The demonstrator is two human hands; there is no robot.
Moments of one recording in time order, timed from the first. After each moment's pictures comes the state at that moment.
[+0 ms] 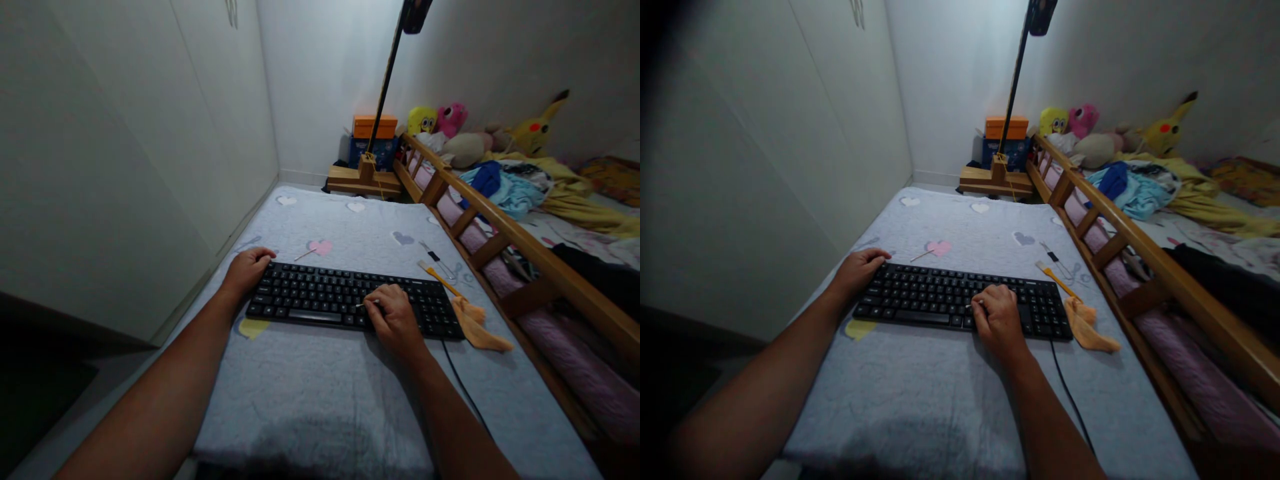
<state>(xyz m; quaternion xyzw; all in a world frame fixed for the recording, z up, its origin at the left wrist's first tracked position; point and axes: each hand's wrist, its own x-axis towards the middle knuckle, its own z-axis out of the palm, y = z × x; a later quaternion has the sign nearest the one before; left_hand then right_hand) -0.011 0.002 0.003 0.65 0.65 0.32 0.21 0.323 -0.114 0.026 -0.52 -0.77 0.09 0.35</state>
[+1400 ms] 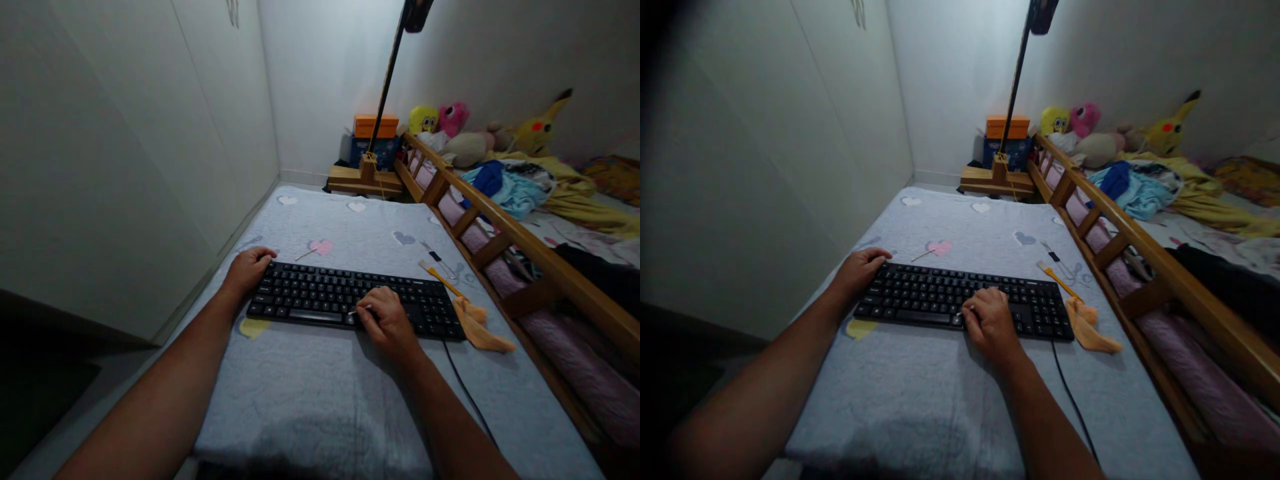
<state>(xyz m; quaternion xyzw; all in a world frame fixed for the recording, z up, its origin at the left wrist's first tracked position) -0.011 0.002 0.001 0.65 0.65 0.33 0.22 0.314 -0.117 0.025 -0.47 -0.80 0.12 0.35</state>
